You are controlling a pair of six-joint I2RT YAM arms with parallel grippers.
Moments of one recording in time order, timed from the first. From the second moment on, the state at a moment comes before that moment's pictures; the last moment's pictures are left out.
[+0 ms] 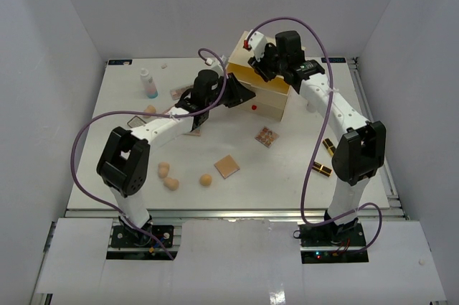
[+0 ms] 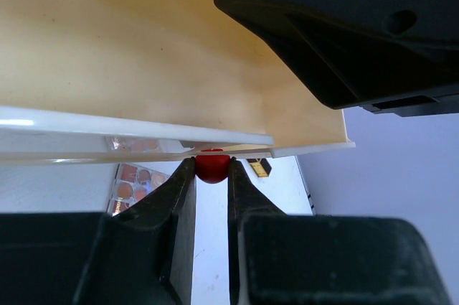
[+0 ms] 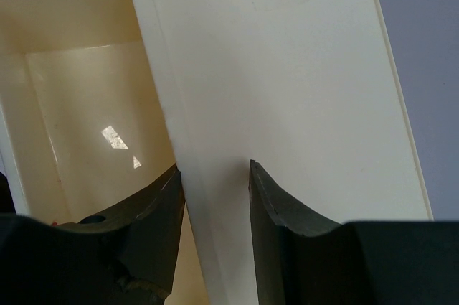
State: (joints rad) left arm -0.59 1.78 1.29 0.23 0.29 -0.80; right arm 0.43 1.85 1.78 -0.42 -0.22 -0.59
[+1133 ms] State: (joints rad) left arm -0.61 1.72 1.26 0.16 0.38 -0.75; right arm 0.36 1.69 1.66 -0.37 -0.35 -0.46
